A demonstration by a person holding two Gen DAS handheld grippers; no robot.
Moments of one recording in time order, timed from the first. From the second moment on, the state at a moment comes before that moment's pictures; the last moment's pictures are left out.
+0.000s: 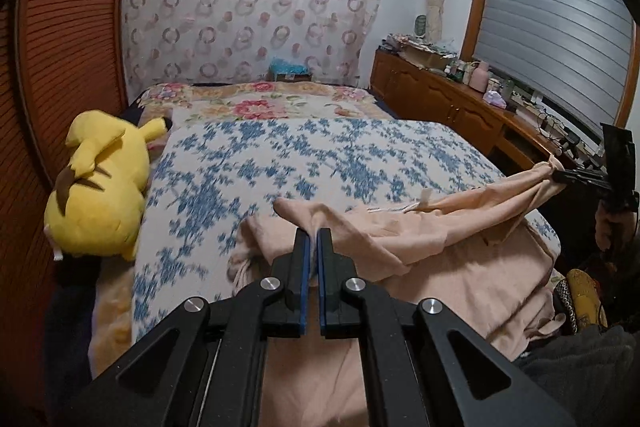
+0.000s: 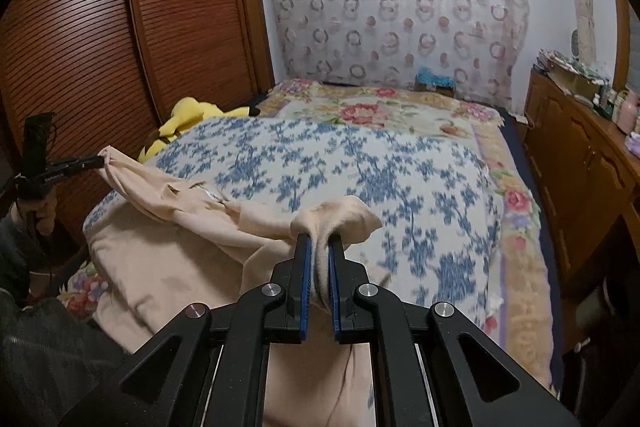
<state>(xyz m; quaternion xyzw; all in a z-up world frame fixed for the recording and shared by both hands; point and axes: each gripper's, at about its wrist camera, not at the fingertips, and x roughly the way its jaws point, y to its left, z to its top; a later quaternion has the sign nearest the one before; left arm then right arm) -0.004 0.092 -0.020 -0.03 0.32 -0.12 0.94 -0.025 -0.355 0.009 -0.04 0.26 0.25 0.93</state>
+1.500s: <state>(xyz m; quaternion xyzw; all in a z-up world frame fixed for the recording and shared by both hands) 0.089 0.102 -0.084 0.01 0.42 -0.08 0.91 0.055 -0.331 -0.040 -0.04 0.36 0.21 0.91</state>
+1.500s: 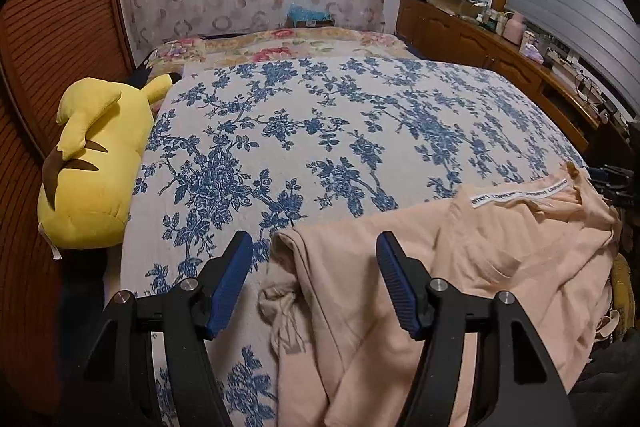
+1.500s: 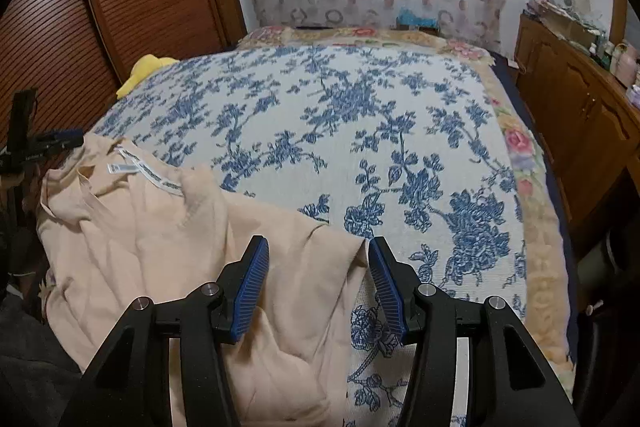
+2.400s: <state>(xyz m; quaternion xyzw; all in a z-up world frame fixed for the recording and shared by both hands) 0.091 0.103 -0.101 -0.01 0.44 -0.12 0.89 0.057 -0.315 -0.050 -0.07 0.36 0.25 0.90</state>
